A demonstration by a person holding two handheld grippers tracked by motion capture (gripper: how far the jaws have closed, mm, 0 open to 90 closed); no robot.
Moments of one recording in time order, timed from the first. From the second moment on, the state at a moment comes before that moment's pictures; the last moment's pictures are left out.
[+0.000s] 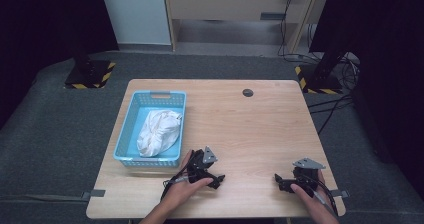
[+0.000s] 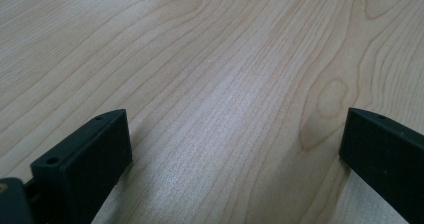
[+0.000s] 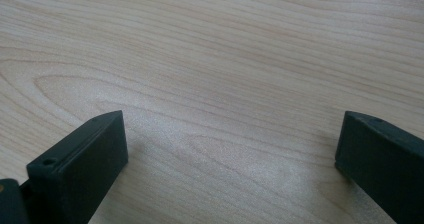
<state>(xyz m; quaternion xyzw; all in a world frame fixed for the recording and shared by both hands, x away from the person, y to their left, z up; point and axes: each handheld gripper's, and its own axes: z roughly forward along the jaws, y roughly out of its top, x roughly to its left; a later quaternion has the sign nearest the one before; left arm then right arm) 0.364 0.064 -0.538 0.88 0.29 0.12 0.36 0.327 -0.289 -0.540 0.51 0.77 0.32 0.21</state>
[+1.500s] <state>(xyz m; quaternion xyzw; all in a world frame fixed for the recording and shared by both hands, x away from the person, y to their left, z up) 0.349 0.055 -0.517 0.89 0.26 0.12 0.37 0.325 -0.288 -0.540 0.51 0.77 0.32 0.21</state>
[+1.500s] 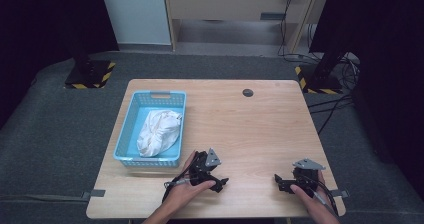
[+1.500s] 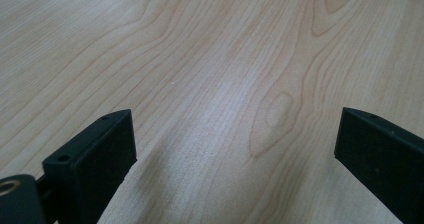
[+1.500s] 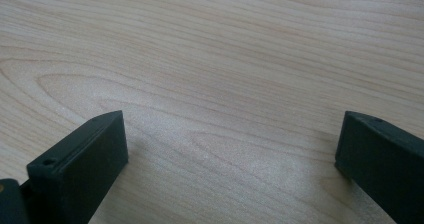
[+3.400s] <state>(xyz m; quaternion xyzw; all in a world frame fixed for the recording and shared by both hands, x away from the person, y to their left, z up) 0.328 0.118 -0.417 0.86 0.24 0.19 0.41 0.325 -0.288 -0.539 0.51 0.77 0.32 0.21</state>
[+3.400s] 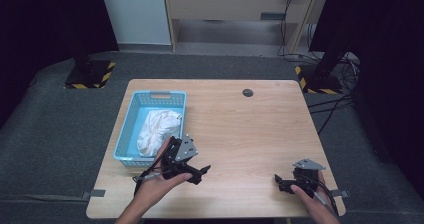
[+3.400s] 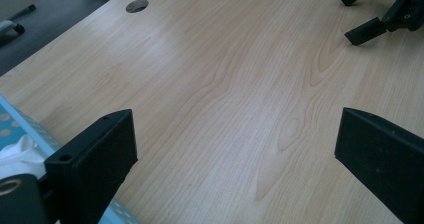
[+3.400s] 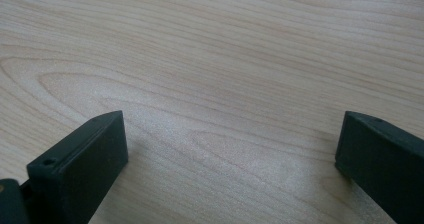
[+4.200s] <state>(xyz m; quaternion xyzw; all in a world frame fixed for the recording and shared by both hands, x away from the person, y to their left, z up) 0.332 0.140 -0.407 0.85 0.26 0.21 0.41 0.325 -0.288 -0.539 0.51 0.77 0.32 0.21</state>
